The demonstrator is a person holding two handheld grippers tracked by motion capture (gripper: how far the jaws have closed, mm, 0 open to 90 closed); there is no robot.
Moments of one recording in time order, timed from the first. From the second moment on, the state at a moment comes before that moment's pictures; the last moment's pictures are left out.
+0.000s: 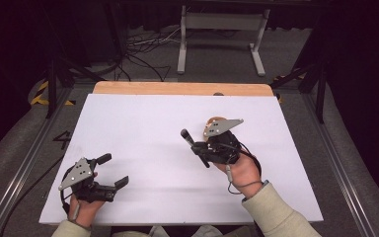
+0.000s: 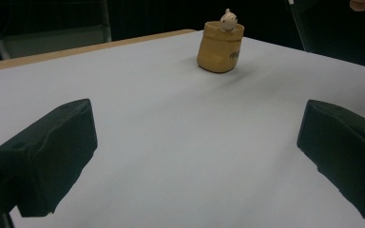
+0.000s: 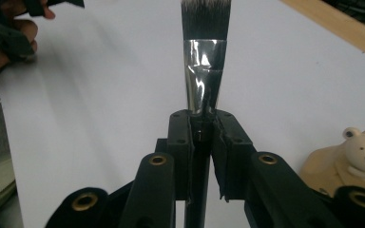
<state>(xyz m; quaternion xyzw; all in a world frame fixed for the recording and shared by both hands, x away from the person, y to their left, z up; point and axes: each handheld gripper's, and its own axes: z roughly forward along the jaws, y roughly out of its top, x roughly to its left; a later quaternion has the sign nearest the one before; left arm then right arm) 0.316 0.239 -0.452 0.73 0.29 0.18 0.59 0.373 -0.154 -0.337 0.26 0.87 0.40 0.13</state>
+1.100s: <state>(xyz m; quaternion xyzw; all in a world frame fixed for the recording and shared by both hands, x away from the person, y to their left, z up) 0.317 0.238 -0.452 0.73 0.29 0.18 0.59 0.388 -0.186 -0.332 0.26 0.78 0.52 0.24</state>
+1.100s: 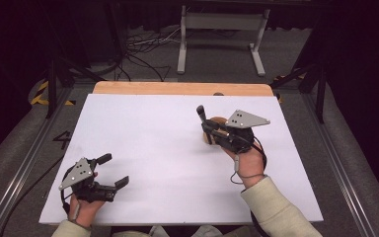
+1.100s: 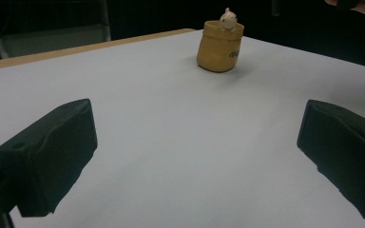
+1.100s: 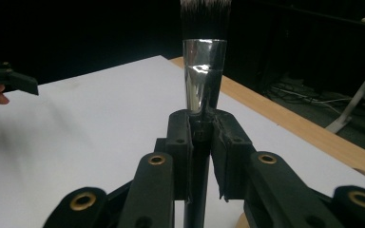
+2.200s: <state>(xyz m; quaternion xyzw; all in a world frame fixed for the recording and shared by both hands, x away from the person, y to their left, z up) 0.317 0.239 -0.452 0.73 0.29 0.18 0.59 0.433 -0.212 -0.331 0.35 0.70 0.54 0.30</state>
